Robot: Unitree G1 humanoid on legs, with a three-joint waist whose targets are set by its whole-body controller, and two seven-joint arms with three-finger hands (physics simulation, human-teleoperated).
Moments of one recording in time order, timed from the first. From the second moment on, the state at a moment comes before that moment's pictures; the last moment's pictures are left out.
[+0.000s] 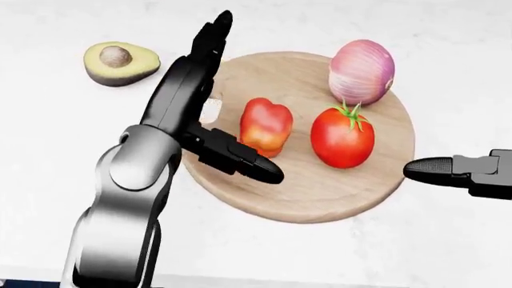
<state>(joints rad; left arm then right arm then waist) -0.67 -0.06 -0.09 -0.08 0.34 0.61 -0.25 -0.33 -0.26 -0.28 -0.89 -0.29 0.92 0.15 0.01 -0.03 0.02</state>
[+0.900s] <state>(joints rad) -1.26 0.39 0.11 1.16 0.26 0.04 -0.08 -0.35 -0.28 -0.28 -0.91 -0.31 0.96 0.16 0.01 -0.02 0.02</state>
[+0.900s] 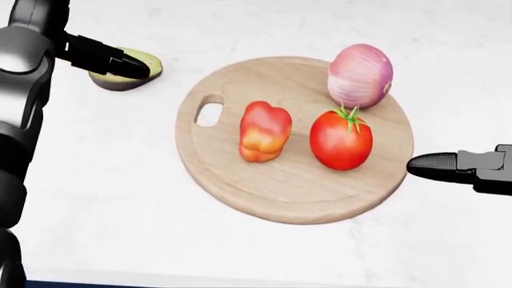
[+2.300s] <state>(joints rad) -1.24 0.34 0.16 1.33 0.15 -0.09 0.13 -0.34 -0.28 -0.30 -0.92 -0.30 0.96 0.16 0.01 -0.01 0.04</state>
